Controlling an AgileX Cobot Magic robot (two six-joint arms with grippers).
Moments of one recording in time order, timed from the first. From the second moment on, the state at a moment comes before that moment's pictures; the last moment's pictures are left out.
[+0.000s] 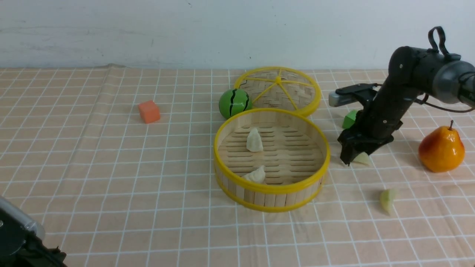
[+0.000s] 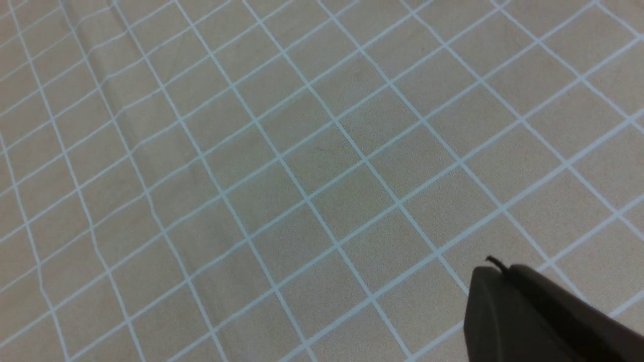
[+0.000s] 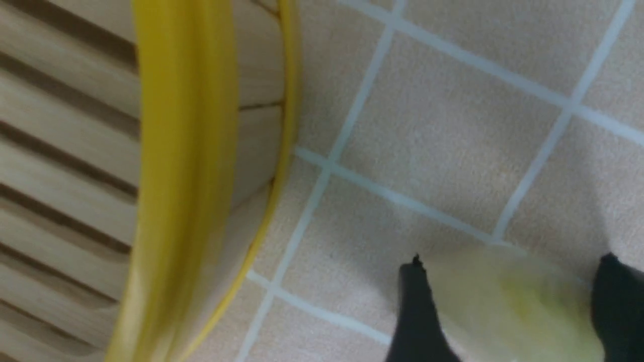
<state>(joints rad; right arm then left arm) 0.08 2.33 -1.98 0.23 1.11 -0.40 -0.60 0.62 -0.43 0.37 0.65 -0.20</state>
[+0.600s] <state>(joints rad) 0.08 2.22 -2.24 0.30 1.24 -0.40 -0.60 0.62 -0.43 0.37 0.63 -0.20</state>
